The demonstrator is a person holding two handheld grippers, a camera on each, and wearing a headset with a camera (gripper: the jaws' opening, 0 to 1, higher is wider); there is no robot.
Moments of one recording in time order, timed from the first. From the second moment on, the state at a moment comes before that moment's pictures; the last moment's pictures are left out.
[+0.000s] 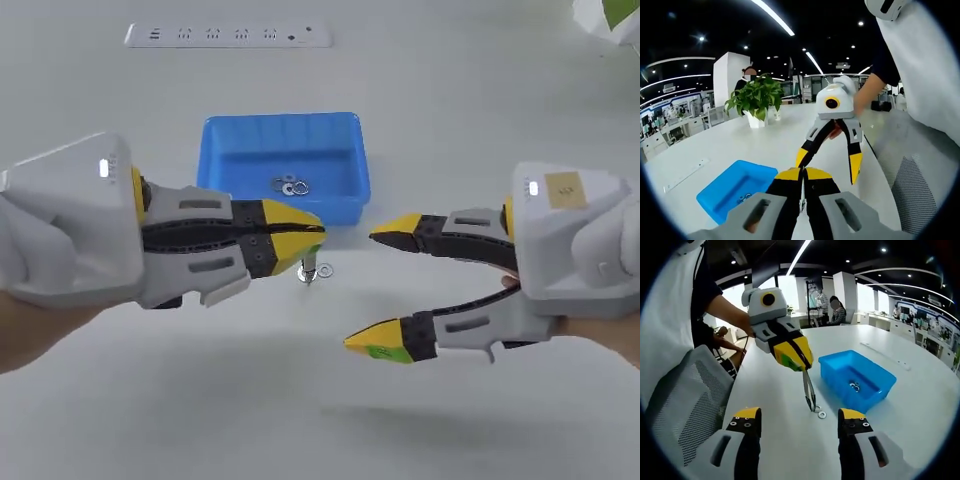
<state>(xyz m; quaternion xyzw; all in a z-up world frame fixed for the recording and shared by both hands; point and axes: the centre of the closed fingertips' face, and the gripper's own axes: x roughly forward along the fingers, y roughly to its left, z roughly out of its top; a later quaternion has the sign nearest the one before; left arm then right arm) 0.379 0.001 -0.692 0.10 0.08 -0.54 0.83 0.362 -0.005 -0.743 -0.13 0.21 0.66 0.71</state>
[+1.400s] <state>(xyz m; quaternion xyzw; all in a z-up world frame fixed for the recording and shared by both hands) 0.382 0.001 -0.695 0.10 0.11 -0.56 0.82 0.372 0.047 -0.766 -0.24 0.18 0.73 0.61</state>
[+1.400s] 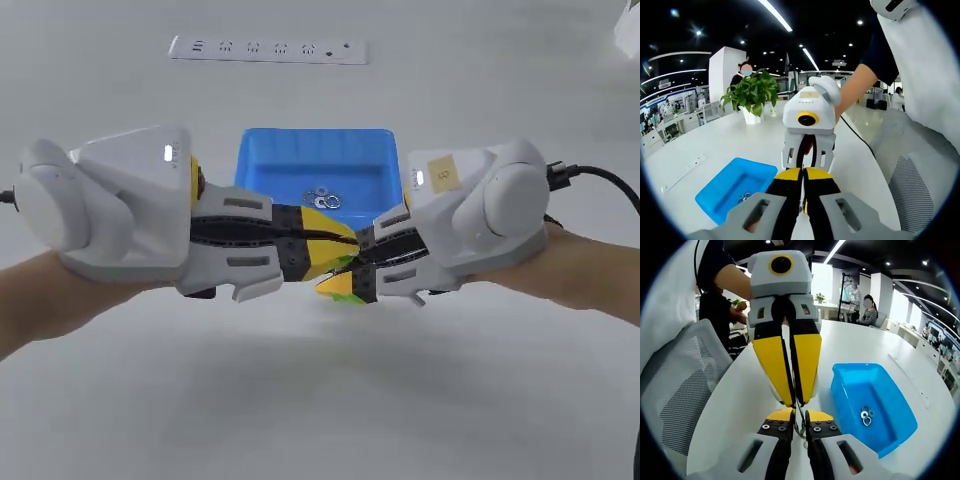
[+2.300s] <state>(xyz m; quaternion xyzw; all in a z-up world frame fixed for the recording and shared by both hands) 0.381 0.003 -0.704 0.11 0.13 -0.54 0.82 0.372 0.047 -0.766 -0.23 0.17 0.73 0.62</state>
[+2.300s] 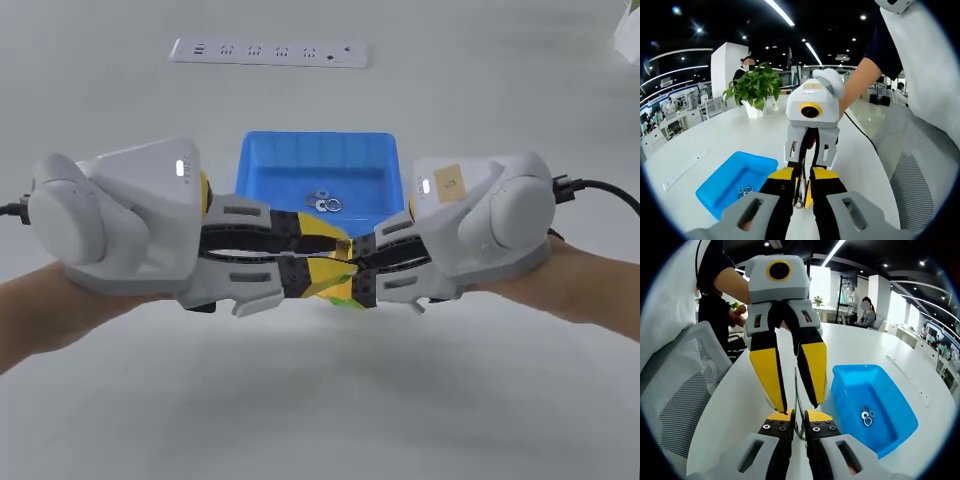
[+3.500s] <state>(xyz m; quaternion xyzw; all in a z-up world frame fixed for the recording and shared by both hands) 0.355 0.093 -0.679 0.05 0.14 -0.39 0.91 0.381 0.050 -0.691 -0.22 0.13 0.72 0.64</state>
